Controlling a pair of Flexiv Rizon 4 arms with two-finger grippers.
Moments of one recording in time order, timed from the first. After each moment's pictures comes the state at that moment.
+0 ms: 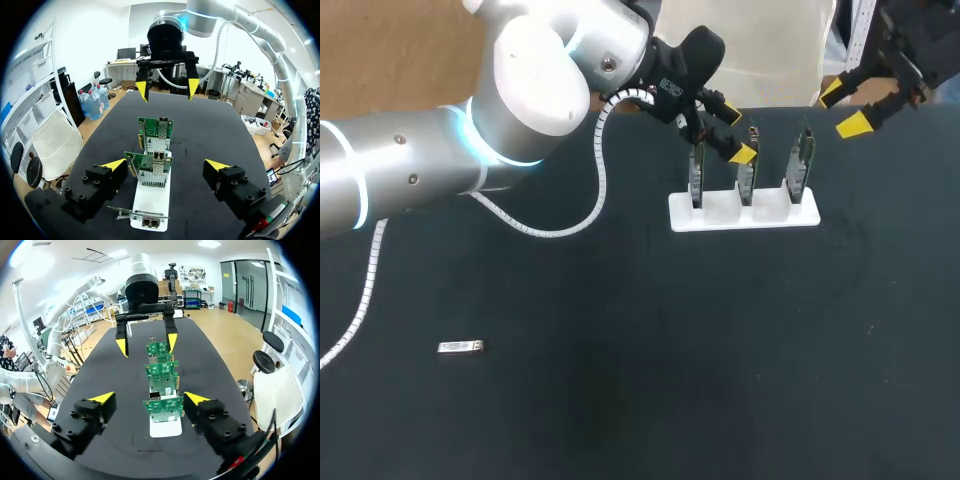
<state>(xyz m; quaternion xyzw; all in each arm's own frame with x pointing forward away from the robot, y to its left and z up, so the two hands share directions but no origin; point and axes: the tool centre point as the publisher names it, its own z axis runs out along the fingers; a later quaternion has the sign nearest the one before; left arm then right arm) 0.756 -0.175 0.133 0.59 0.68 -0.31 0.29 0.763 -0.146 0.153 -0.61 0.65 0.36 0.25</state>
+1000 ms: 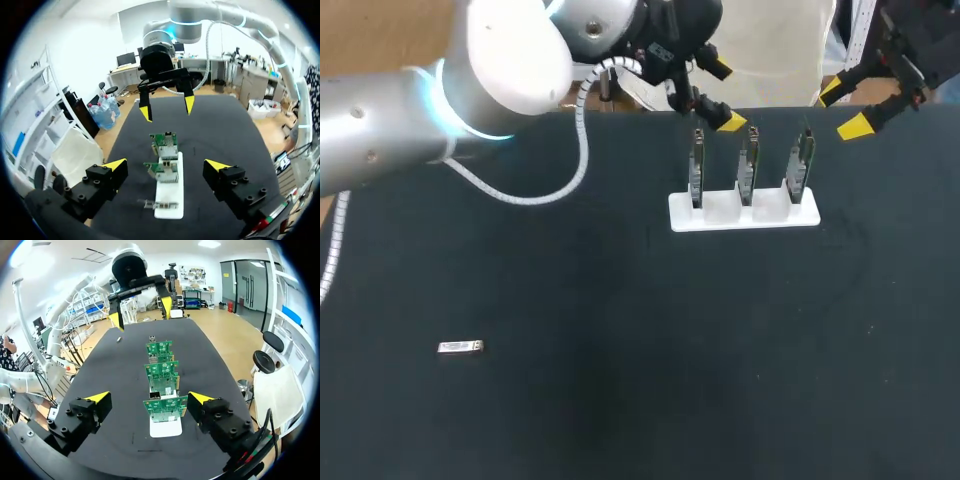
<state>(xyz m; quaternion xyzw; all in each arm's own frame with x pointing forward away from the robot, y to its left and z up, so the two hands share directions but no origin) 0.757 -0.150 0.199 0.64 0.65 -0.22 0.34 0.763 -0.146 0.153 -0.61 0.65 0.36 0.25</state>
